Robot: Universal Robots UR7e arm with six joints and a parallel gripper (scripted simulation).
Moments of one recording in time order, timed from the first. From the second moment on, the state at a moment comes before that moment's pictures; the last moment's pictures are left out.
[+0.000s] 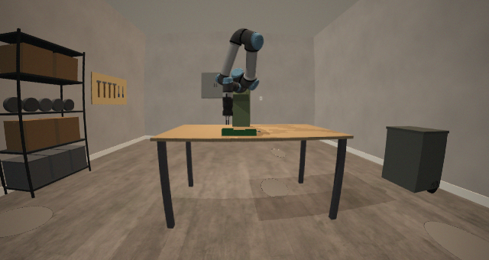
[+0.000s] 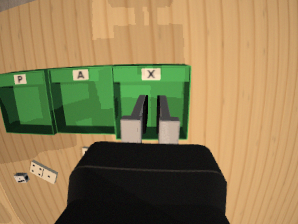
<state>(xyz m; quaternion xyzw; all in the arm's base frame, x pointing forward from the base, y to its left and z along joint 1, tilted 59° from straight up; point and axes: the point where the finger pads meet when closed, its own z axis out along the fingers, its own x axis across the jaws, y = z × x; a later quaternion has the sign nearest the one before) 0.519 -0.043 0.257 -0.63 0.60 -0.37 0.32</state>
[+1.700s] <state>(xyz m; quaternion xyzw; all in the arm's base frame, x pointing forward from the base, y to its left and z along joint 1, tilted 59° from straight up) 0.564 0.038 0.218 -0.64 0.60 -0.37 0.32</state>
